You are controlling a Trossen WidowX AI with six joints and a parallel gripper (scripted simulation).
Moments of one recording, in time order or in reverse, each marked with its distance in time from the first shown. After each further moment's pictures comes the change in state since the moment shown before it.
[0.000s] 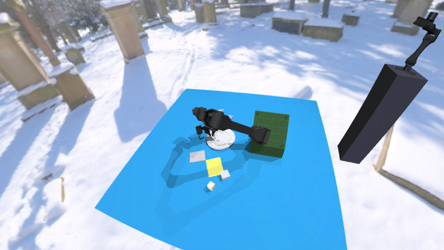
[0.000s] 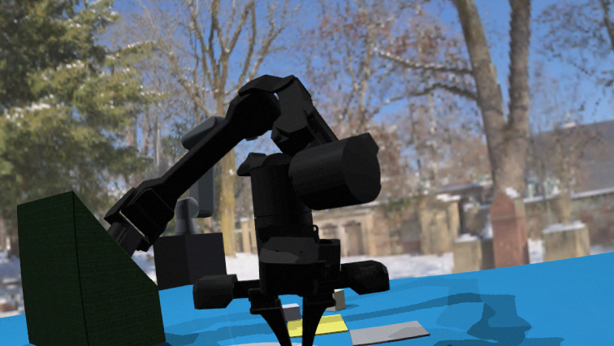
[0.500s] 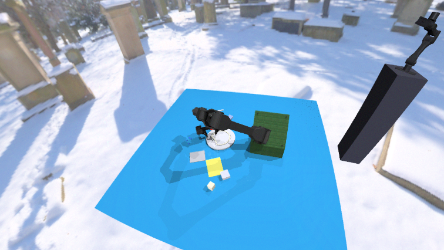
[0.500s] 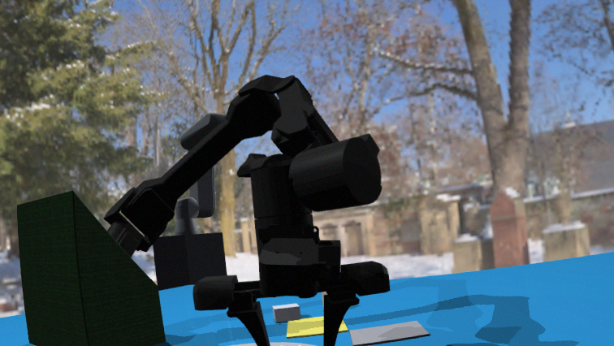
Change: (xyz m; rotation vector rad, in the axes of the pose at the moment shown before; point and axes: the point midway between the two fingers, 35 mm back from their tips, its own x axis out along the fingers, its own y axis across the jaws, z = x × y) arm 0.001 0.000 0.000 0.001 0.000 0.000
